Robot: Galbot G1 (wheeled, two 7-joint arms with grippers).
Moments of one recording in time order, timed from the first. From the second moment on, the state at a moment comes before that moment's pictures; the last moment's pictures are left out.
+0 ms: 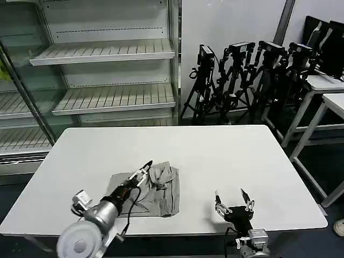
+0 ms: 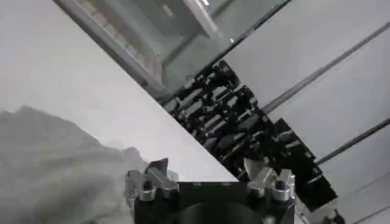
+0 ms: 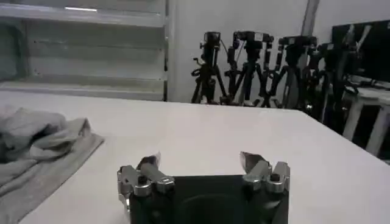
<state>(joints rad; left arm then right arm) 1.31 -1.30 -0.50 -2.22 -1.25 0.51 -0.34 -1.56 1.25 0.35 2.22 0.19 -0.33 0.27</state>
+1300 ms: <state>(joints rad) 1.41 -1.15 -0.62 -2.02 -1.33 0.57 -0.18 -1.55 1.23 0.36 2.23 0.19 -0.33 0.27</state>
